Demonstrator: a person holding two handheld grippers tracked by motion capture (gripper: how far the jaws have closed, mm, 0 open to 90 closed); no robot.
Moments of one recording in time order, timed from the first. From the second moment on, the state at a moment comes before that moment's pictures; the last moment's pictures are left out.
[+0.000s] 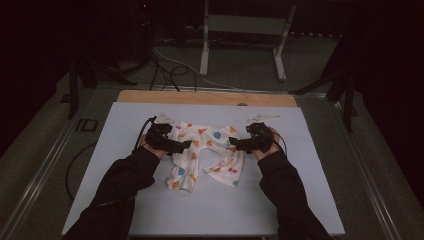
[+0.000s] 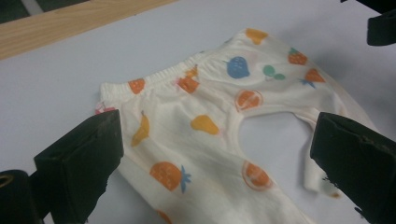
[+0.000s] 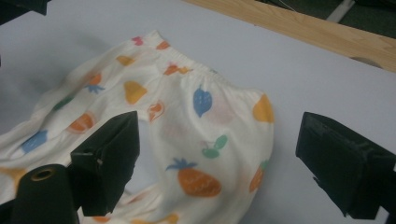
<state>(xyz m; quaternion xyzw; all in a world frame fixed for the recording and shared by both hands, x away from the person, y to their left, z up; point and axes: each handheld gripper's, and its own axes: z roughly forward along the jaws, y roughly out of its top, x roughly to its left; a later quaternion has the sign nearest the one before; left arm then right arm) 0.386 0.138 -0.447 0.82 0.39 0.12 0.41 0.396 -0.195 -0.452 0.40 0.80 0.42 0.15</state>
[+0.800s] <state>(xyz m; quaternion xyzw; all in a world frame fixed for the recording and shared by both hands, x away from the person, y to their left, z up) 0.295 0.179 -0.474 0.84 0.35 0.09 0.40 0.324 -0.213 -0.463 0.37 0.81 0.43 0.14</state>
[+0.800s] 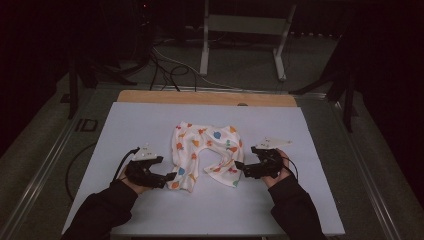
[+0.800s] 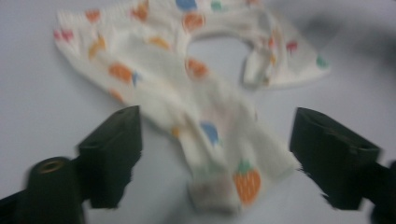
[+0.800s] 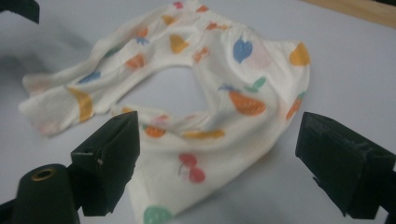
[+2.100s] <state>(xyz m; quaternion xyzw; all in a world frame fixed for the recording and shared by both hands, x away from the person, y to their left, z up) 0.285 0.184 -0.503 0.88 0.31 0.10 0.35 0.294 -0.237 -0.464 0.38 0.81 0.43 0.13</state>
